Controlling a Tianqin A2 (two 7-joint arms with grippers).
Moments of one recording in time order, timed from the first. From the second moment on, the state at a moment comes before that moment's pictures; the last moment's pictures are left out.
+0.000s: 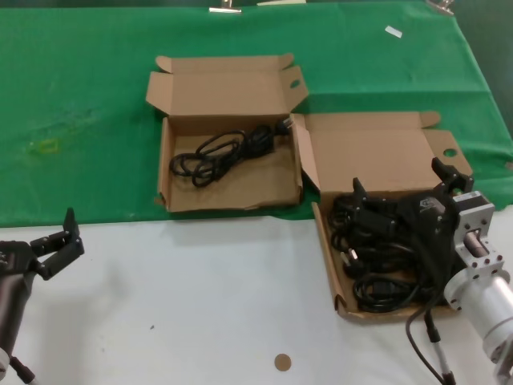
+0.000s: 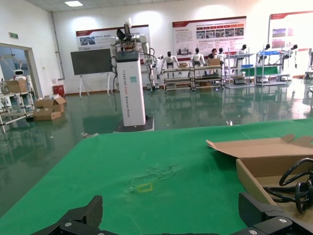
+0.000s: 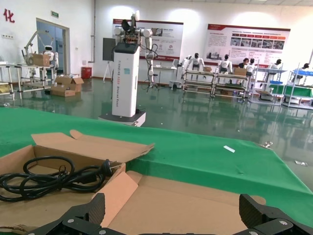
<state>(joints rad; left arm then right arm) 0.00 -0.30 1.60 -1.60 -1.80 0.00 0.00 0.05 0.29 -1.62 1.55 1.78 -0.03 -0.02</state>
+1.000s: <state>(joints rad) 0.00 -0.30 1.60 -1.60 -1.80 0.00 0.00 0.05 0.29 -1.62 1.55 1.78 -0.03 -0.02</state>
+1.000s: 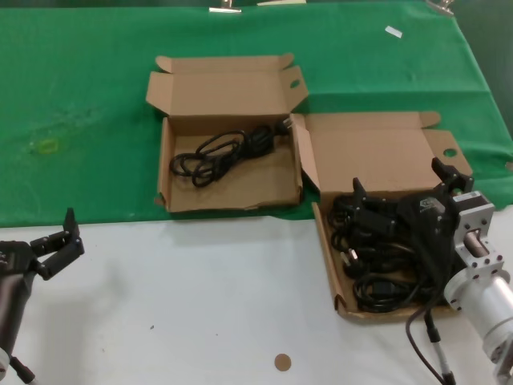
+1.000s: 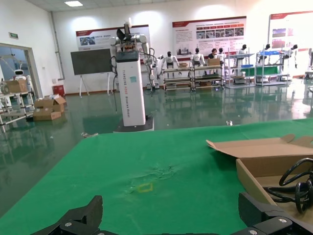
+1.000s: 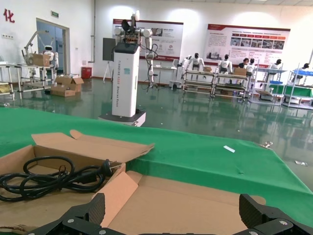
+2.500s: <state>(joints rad) 0.00 -0.30 1.60 -1.60 -1.80 0.00 0.00 0.05 0.29 -1.62 1.55 1.78 -0.03 -0.02</state>
